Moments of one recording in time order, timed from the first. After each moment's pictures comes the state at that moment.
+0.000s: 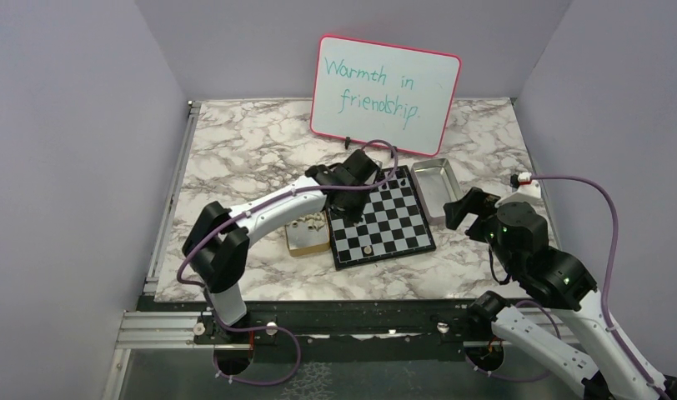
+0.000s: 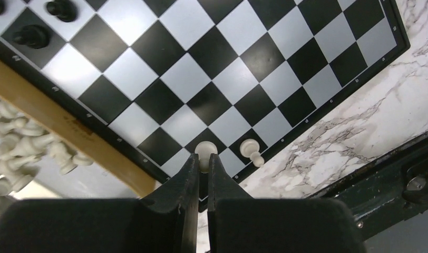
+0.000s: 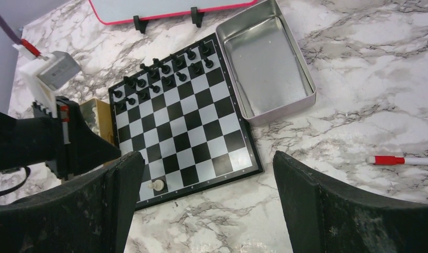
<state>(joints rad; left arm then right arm) -0.82 1.70 1.37 -0.71 0.01 -0.38 0.65 0.56 0.91 -0.81 0.51 0.64</state>
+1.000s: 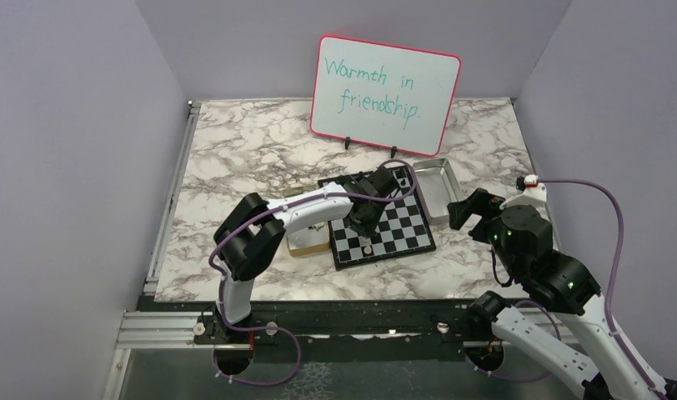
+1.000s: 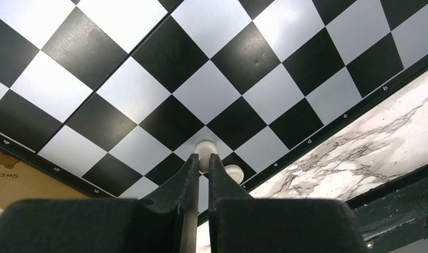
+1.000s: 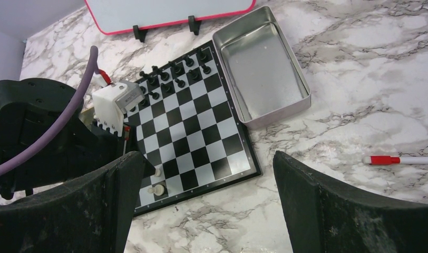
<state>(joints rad) -0.92 1.92 1.44 -0.71 -0.01 -0.44 0.65 0.53 0.91 -0.81 0.54 0.65</state>
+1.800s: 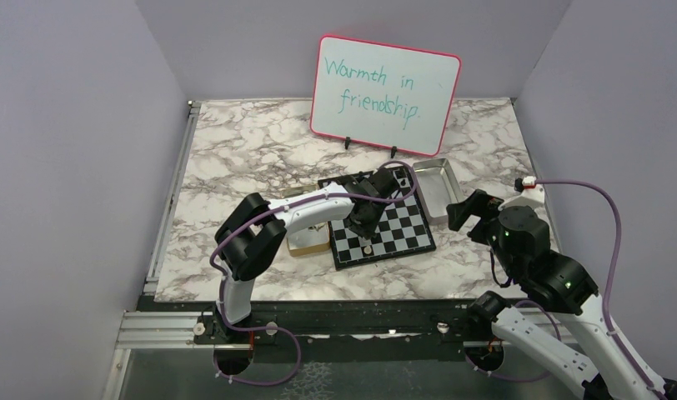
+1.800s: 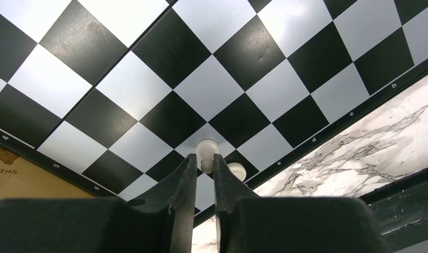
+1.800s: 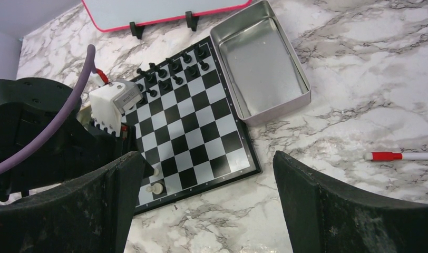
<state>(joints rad) -0.93 1.93 1.45 -0.72 -0.02 -0.44 0.65 0.52 0.89 -0.81 0.53 0.66</state>
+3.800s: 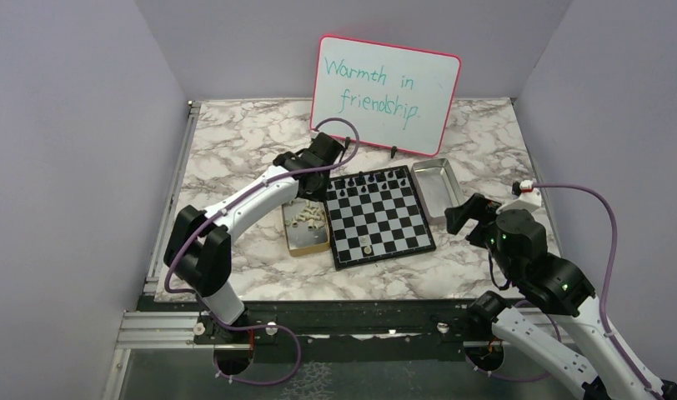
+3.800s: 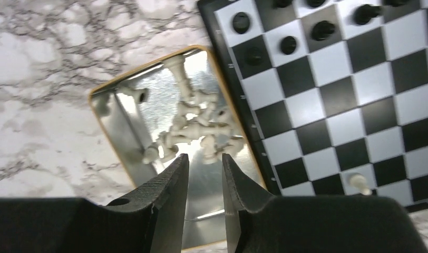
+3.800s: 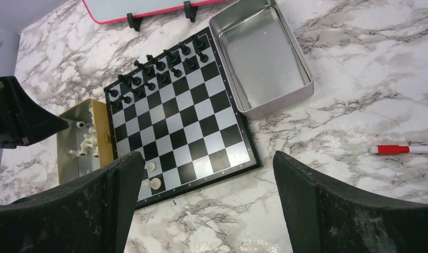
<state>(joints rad) -0.67 1.65 1.35 -0.76 -0.26 -0.38 0.65 0.50 0.84 -0.81 0.52 0.68</state>
